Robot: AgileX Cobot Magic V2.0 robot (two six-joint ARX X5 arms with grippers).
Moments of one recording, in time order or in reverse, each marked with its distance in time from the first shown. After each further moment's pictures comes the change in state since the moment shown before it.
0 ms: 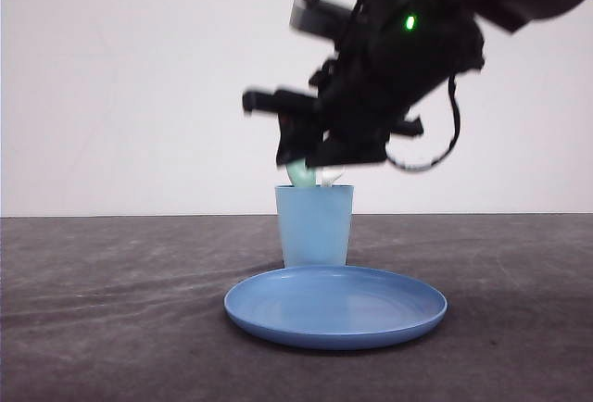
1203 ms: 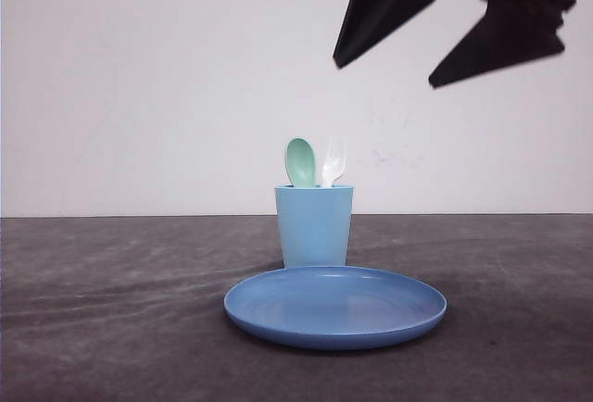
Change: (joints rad) left arm 0.000 0.000 0.000 0.002 0.000 -0.002; right arm 0.086 -0.647 -0.220 -0.517 -0.001 -0.020
